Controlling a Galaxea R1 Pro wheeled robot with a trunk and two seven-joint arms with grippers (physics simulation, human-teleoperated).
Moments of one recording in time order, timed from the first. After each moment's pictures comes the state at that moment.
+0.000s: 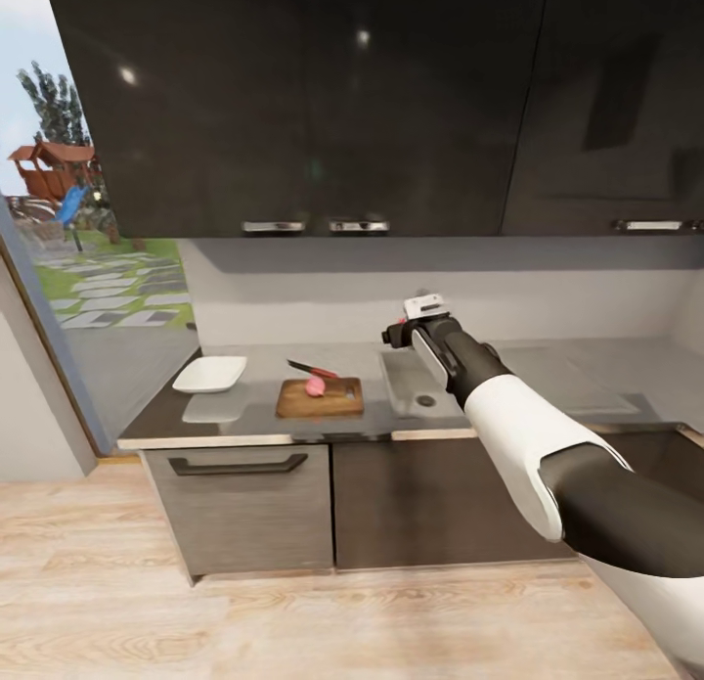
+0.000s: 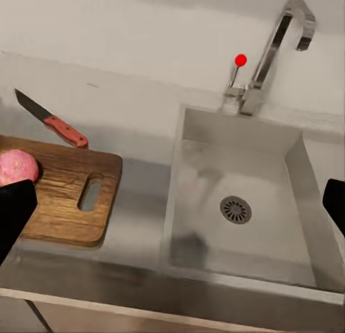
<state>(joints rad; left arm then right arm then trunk) -0.24 0.10 -0.06 0.08 0.20 -0.29 0.08 -1.33 0.14 0.27 -0.47 -0.09 0.55 -0.09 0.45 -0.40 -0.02</state>
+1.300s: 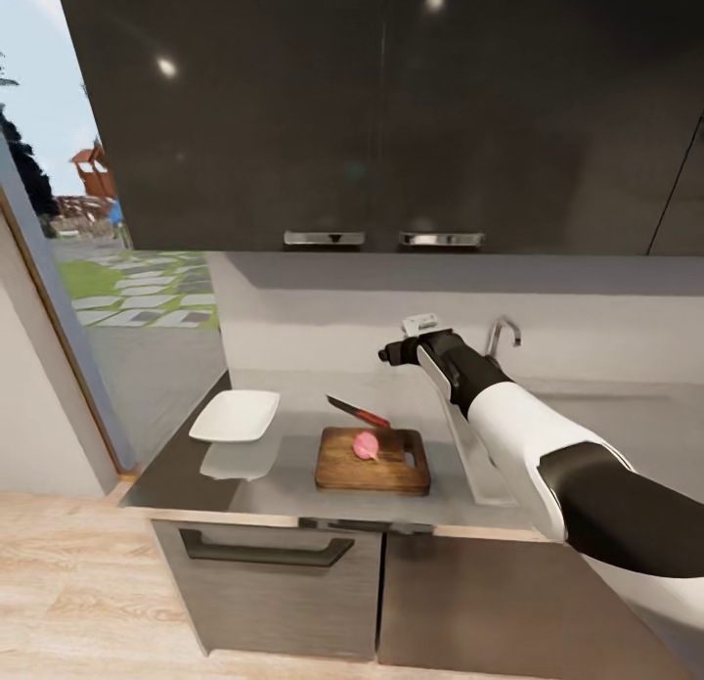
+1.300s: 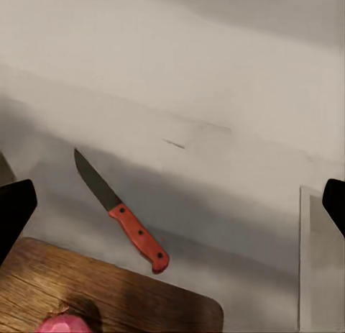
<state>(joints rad) -0.24 0.10 -0.06 0.08 0.20 -0.29 0.08 -1.32 0.13 0.27 -0.36 -0.09 0.50 0.04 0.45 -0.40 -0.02</state>
